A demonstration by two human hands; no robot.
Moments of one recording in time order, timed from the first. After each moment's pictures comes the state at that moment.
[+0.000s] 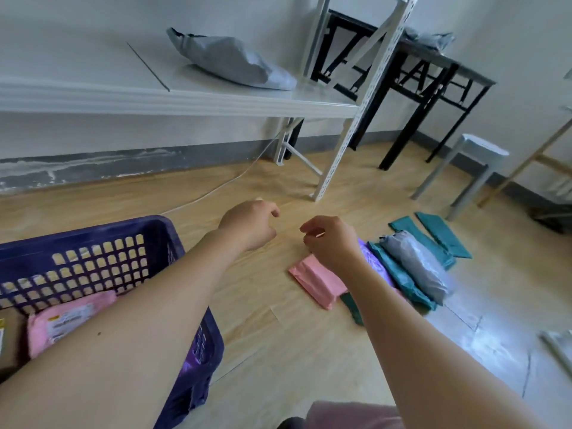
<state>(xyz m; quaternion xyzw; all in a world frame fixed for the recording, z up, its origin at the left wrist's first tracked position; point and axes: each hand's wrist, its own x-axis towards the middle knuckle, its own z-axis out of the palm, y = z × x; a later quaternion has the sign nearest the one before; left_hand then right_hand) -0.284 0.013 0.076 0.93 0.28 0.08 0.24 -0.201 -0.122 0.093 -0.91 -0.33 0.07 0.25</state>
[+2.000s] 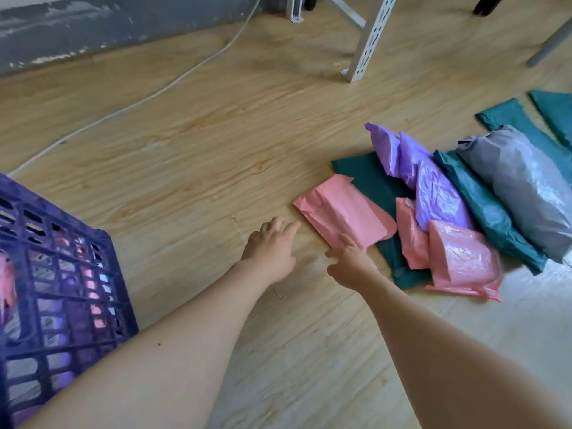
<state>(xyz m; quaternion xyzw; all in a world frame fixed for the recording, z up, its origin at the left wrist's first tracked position) -0.105 -0.036 -0.207 0.92 0.27 -0.13 0.24 0.011 -0.160 -0.232 -0.89 -0.30 0.33 0.00</state>
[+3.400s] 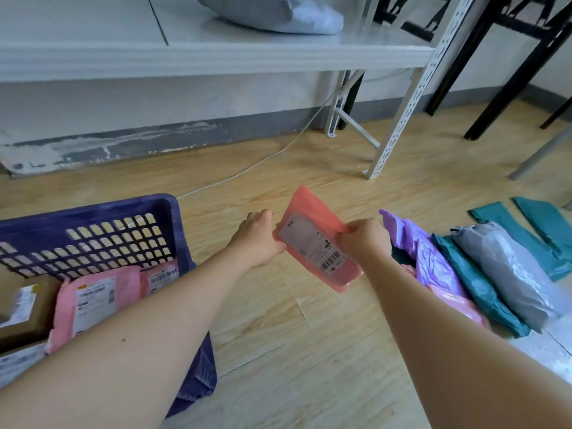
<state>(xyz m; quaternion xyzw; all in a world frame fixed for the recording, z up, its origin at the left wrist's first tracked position) -0.222 0.004 -0.012 0.85 0.42 0.02 0.33 -0.073 -0.104 -0.008 -0.92 -0.28 0.16 0.22</state>
